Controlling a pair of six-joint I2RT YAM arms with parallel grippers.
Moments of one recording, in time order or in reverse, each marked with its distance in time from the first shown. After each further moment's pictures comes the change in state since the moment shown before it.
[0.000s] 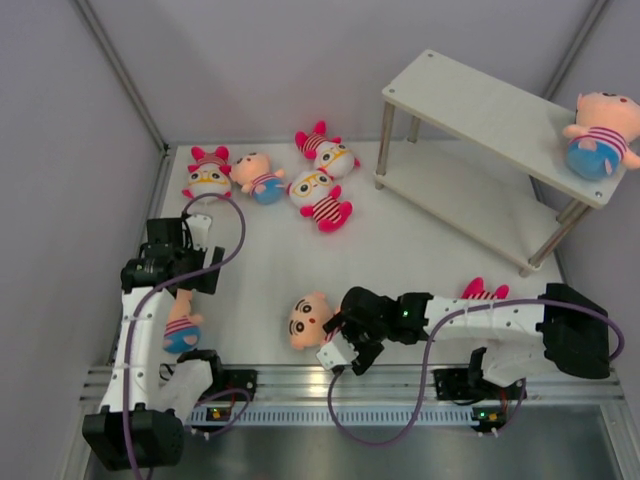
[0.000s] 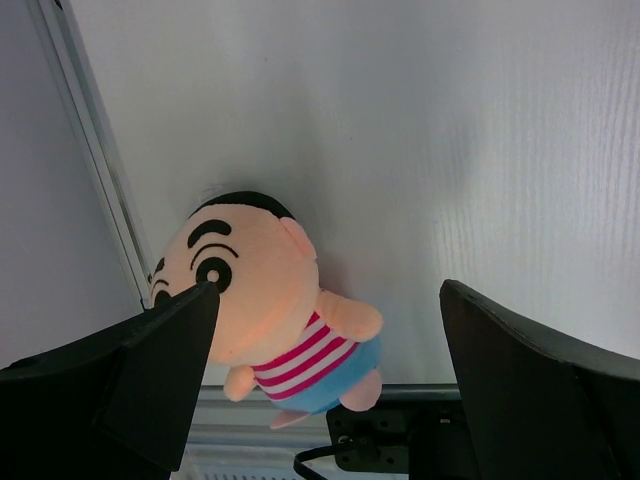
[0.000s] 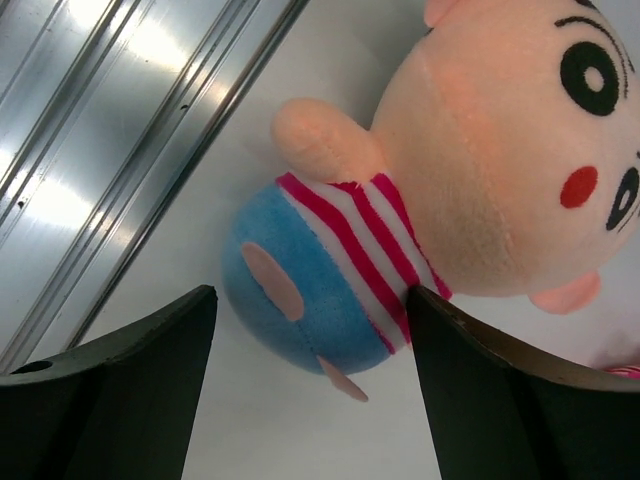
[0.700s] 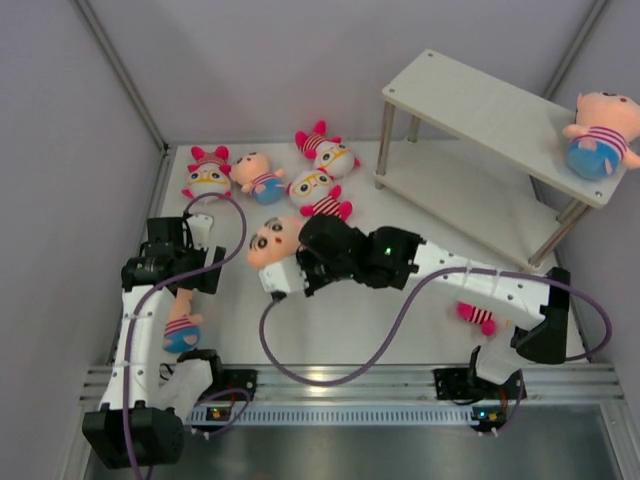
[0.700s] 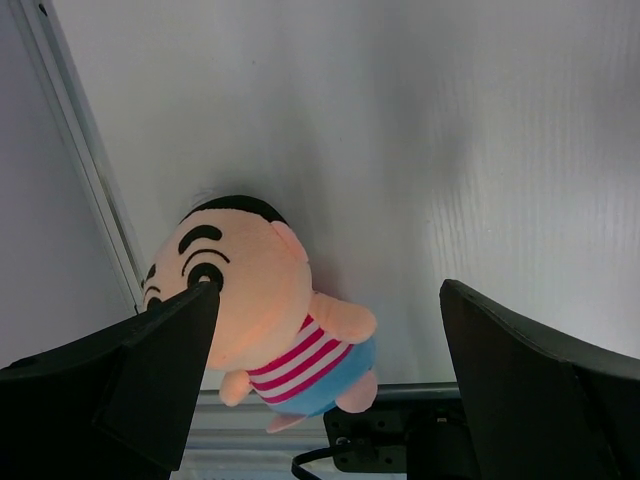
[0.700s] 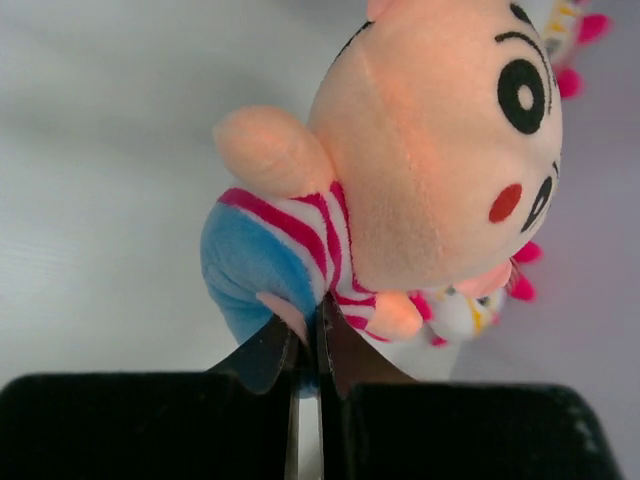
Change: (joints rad) left arm 0.000 0.009 -0.001 0.000 0.025 0.005; right arm -0.020 0.204 0.703 -0.364 0.240 0.083
